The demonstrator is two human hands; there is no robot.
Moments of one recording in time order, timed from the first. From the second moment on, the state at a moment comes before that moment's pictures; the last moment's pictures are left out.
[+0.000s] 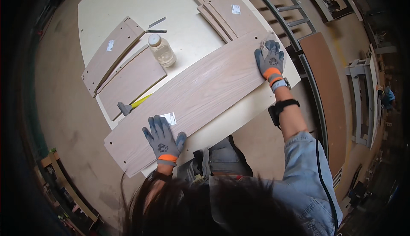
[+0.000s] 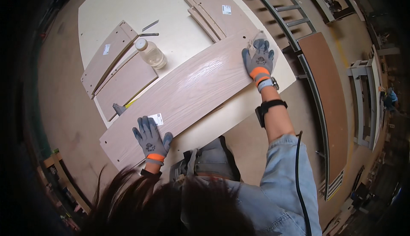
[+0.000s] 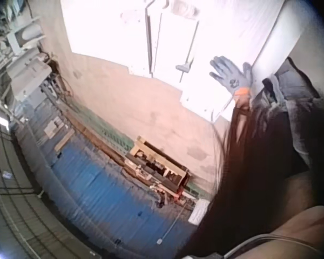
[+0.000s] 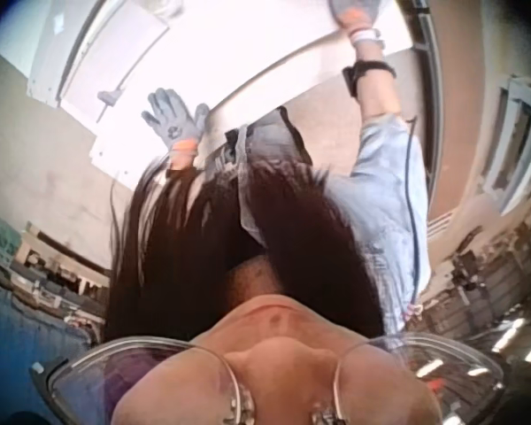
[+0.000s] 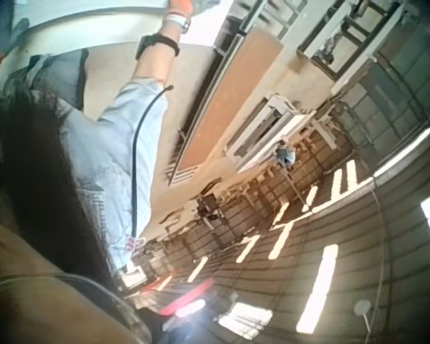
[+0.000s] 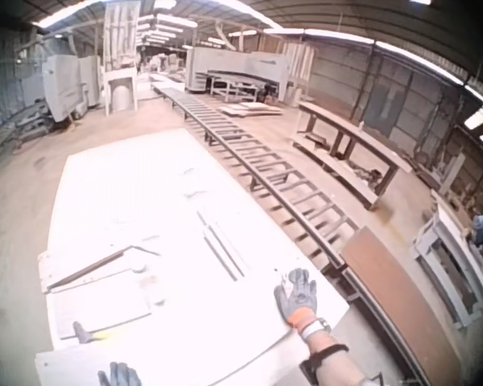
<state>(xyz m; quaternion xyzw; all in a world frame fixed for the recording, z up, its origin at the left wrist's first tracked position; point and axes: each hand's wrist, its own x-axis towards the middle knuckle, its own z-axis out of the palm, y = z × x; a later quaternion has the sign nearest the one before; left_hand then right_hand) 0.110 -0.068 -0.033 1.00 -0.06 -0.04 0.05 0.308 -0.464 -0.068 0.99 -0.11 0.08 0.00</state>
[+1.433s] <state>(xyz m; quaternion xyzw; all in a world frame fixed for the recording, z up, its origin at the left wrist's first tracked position) 0.137 -0.059 -0.004 0.89 0.17 -0.07 0.42 0.299 -0.419 0.034 0.70 0.10 -0.12 -0.70</state>
